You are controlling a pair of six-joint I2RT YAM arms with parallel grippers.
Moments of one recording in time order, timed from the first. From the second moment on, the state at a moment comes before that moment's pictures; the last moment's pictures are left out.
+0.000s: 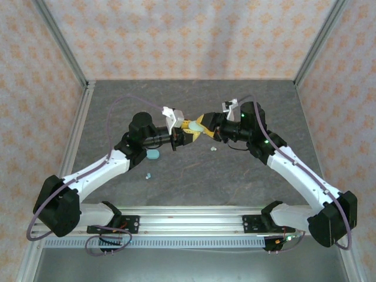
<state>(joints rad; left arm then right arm) -0.54 1.27 0.82 0.37 0.68 -0.09 0.52 1.15 1.00 -0.18 -0.61 1.13</state>
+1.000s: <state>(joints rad) -0.51 0.99 0.74 0.13 0.74 -0.07 0.60 1.05 1.05 -0.37 -0.61 0.42</state>
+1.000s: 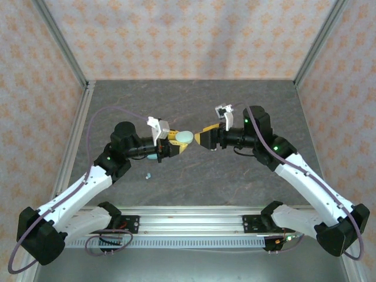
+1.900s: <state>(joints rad) -0.51 0.99 0.73 0.13 0.75 -0.10 0.63 1.10 1.05 -0.37 -0.65 0.31</state>
